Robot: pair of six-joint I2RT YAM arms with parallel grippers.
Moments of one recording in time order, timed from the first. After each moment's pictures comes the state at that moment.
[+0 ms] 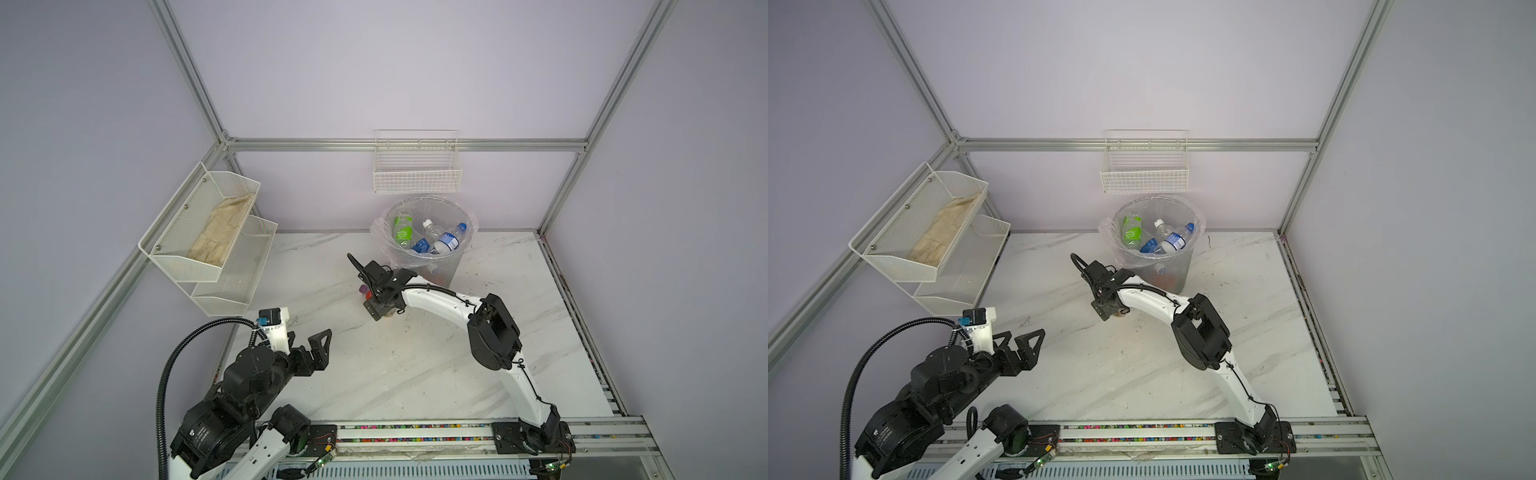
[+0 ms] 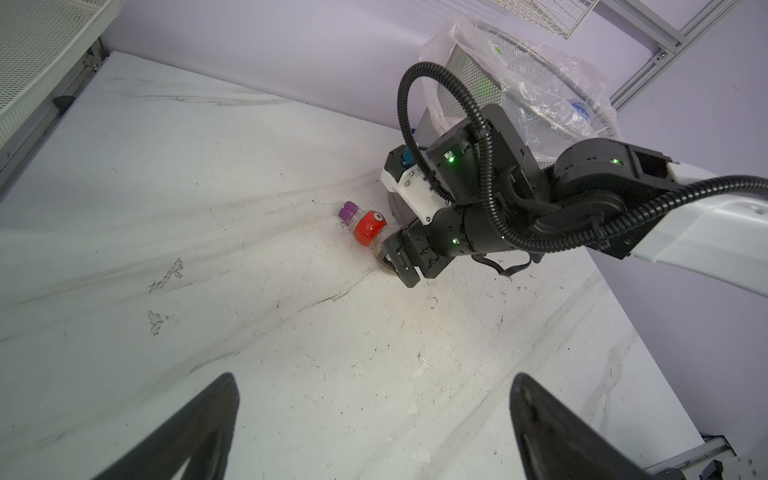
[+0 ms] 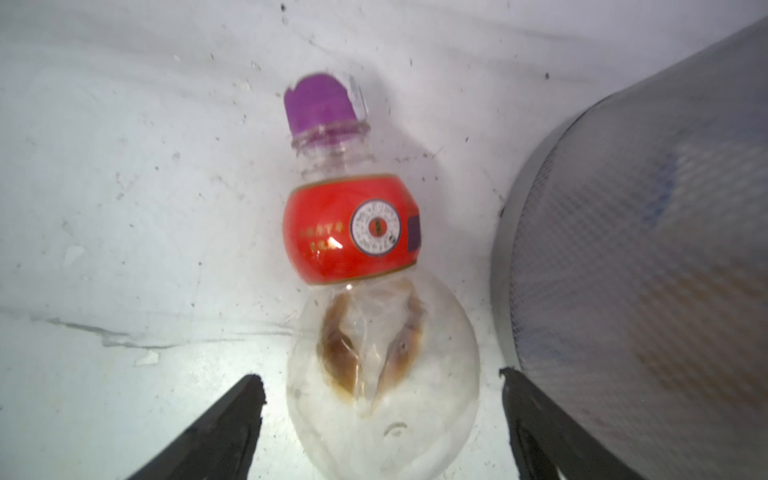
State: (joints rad) left arm -0.55 0.36 0.90 -0.97 -0.22 -0.53; right arm 0.90 2.29 2.00 -0.83 0.27 0.14
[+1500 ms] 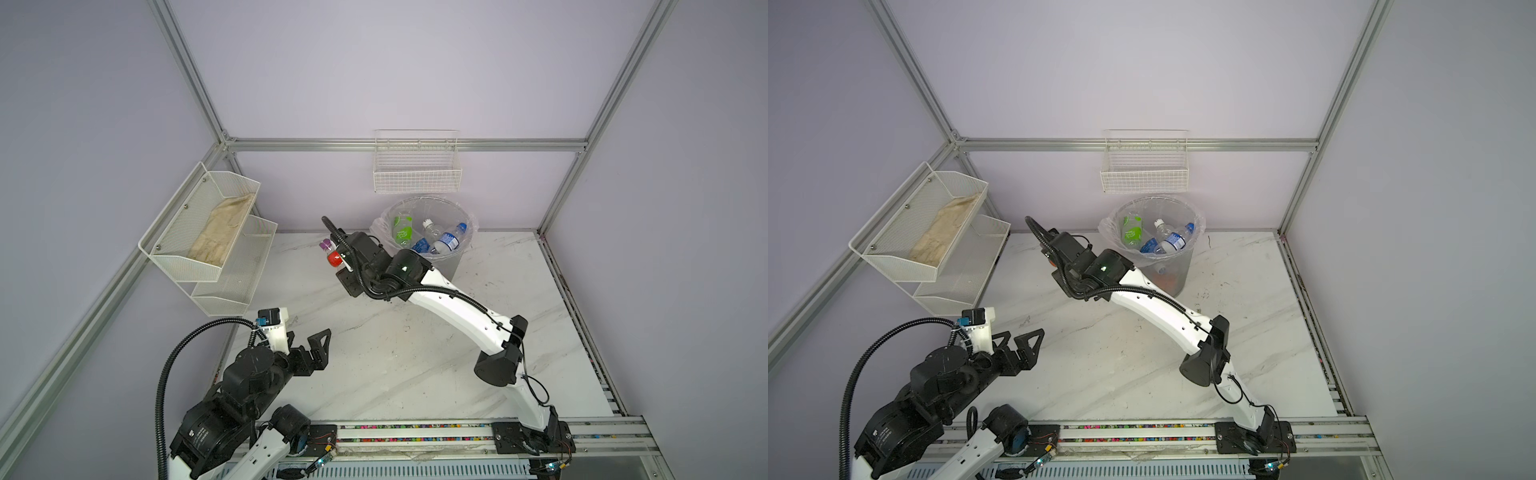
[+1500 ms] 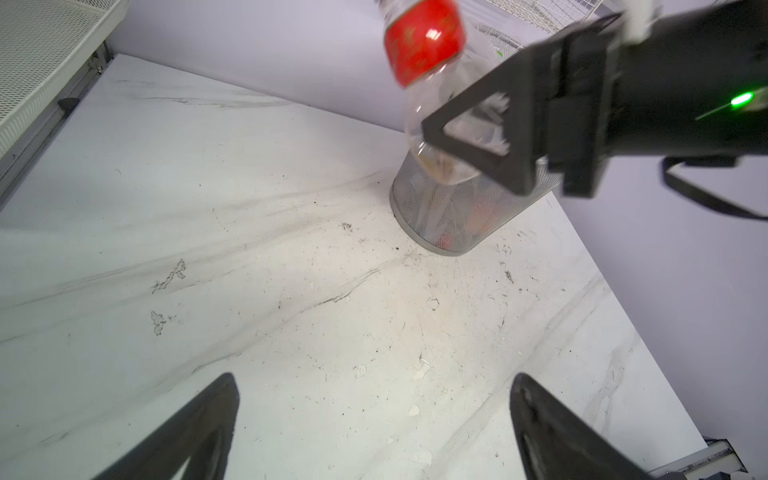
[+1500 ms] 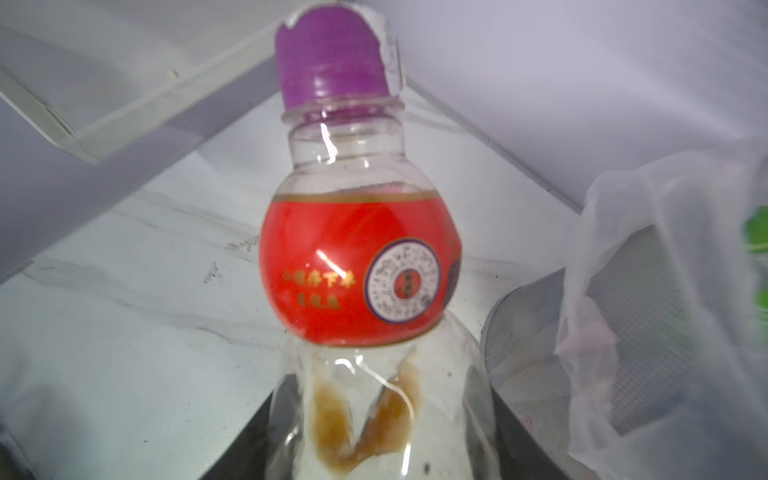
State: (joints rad) left arm -0.55 0.36 0.90 -0.97 -0.23 -0.53; right arm 1.08 2.17 2.57 -1.07 0.33 0.15
